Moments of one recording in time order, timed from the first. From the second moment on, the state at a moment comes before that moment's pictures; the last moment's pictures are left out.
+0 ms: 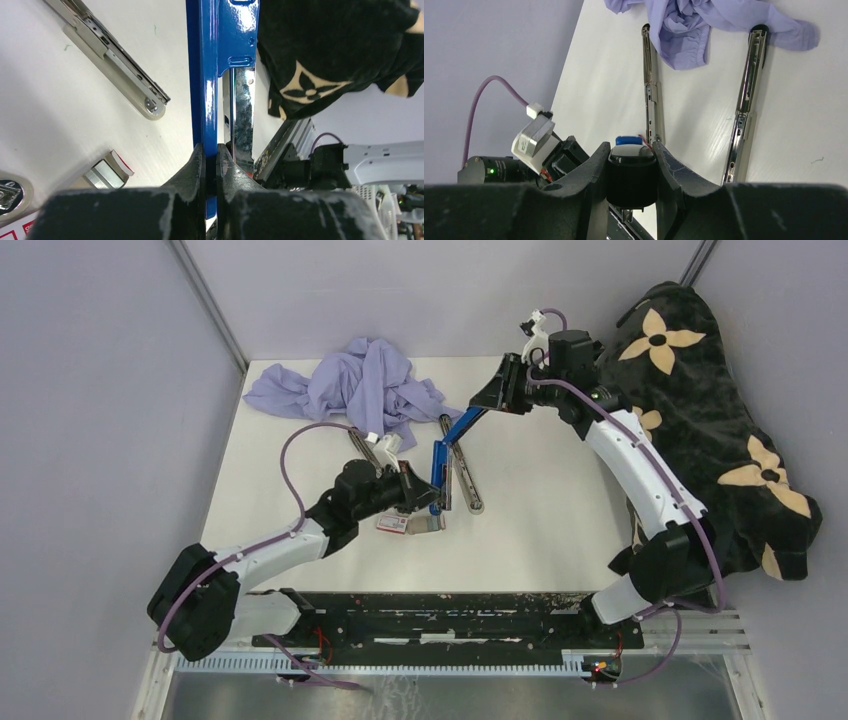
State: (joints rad) left arm -0.67 1.22 0.56 0.41 0.30 -0.74; right arm 0.32 1.52 1.52 -0.47 -0.51 0.51
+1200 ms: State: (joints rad) left arm -0.80 1.31 0.55 0.49 0.34 -0.69; right arm 0.22 1.74 1.64 -0.52 -0.44 0.46
